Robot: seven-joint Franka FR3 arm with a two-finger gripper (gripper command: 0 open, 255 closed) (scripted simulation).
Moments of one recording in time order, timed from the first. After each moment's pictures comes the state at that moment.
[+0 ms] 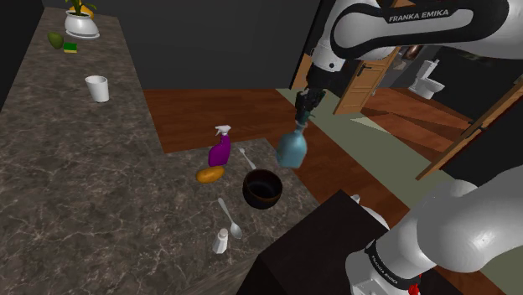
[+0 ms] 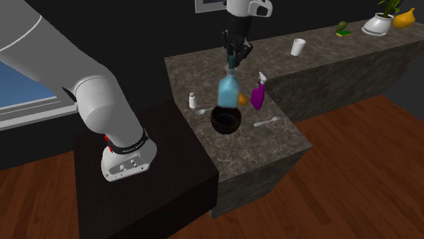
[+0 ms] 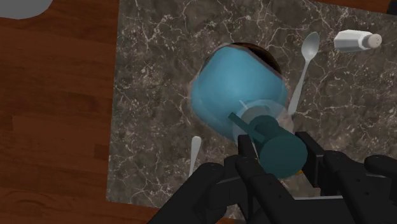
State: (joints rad) arm 0.05 -0.31 -0.09 -2.30 0.02 1.98 -0.11
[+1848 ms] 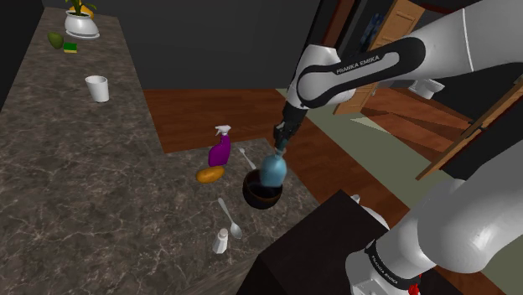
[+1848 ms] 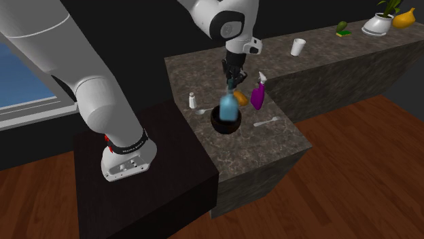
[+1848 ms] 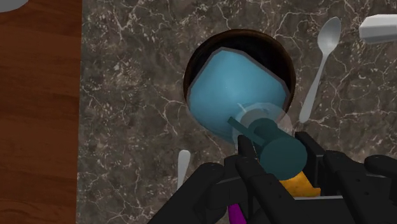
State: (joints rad) arm 0.07 -0.09 -0.07 -2.43 0.05 2.32 -0.10
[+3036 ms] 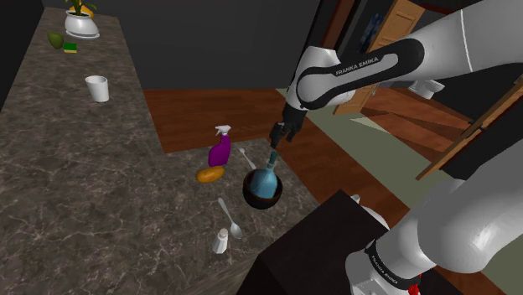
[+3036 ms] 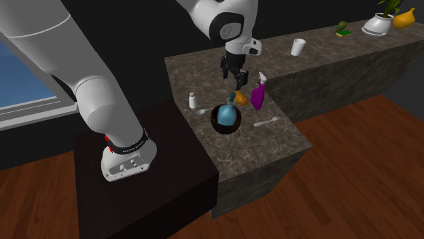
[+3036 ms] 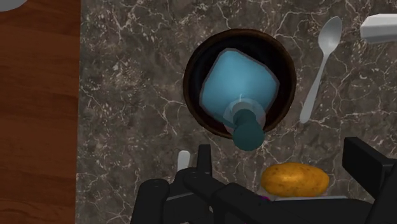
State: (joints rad) arm 0.07 -0.09 -0.07 -2.43 0.05 2.33 -0.10
